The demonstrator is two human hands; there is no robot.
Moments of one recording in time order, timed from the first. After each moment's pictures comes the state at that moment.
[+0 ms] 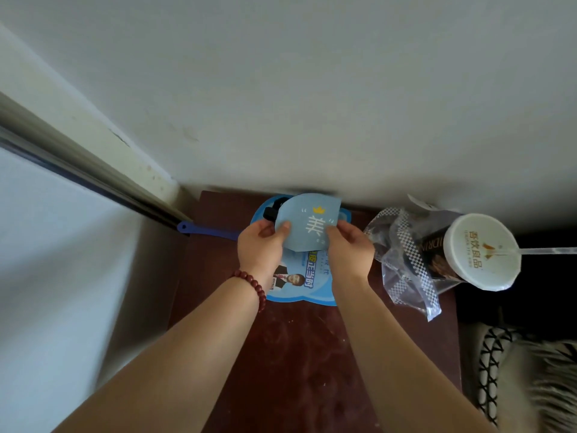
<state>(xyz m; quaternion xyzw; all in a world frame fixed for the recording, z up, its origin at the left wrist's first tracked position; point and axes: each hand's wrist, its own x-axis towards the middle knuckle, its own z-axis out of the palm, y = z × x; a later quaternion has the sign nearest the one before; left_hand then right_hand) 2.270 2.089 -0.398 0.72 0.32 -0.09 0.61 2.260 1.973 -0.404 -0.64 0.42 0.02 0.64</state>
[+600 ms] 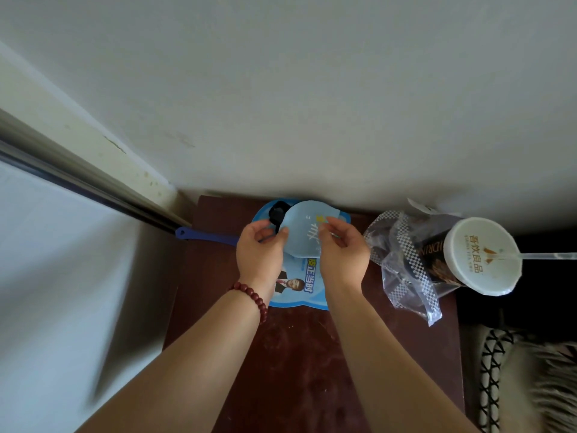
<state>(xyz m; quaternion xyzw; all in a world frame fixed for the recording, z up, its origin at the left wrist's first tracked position) 2.268 2.086 -0.393 0.70 0.35 -0.05 0.62 2.259 1.982 -0.402 -0.68 0.37 -0.03 0.63</state>
